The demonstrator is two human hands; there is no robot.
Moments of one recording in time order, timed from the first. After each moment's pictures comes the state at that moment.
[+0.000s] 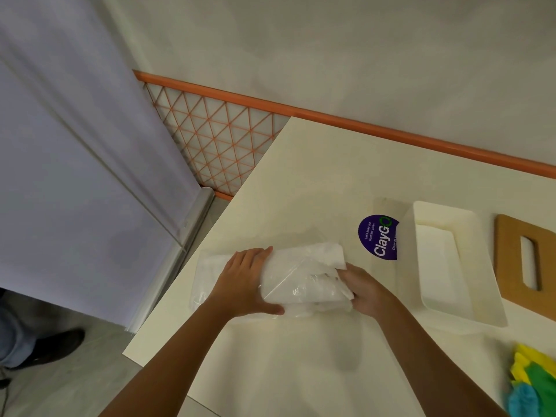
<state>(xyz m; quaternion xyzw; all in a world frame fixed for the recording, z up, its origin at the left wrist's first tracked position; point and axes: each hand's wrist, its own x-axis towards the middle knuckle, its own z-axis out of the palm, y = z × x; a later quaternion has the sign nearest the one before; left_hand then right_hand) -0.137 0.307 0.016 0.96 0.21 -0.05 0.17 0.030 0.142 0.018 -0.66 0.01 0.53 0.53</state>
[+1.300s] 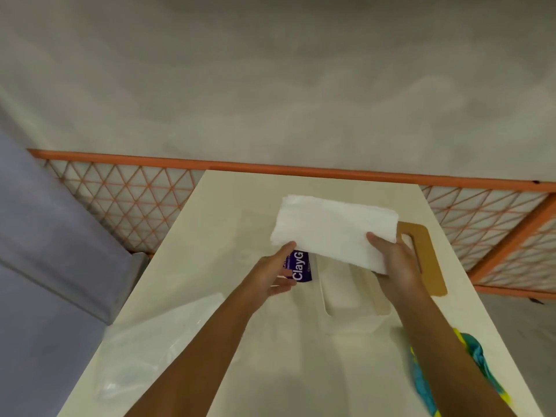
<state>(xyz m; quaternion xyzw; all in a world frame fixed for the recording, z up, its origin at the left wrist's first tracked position) 0.018 0.183 0.121 0.61 0.35 -0.09 0.71 0.101 0.003 0.136 -0.61 0.10 0.13 0.78</state>
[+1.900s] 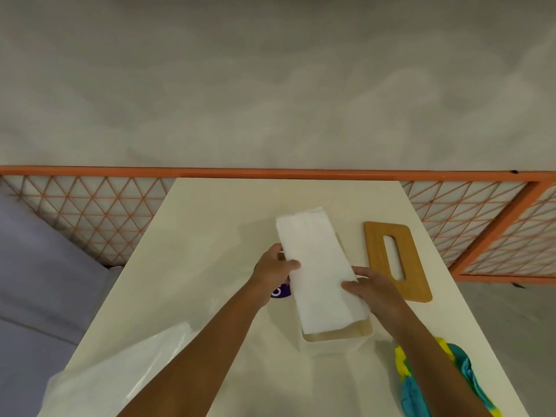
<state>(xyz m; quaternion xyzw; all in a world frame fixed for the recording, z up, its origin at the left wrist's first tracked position) 0.099 0.159 0.094 0.69 0.27 -0.06 0.67 0.128 -0.030 0.091 -0.77 0.07 0.25 0.58</state>
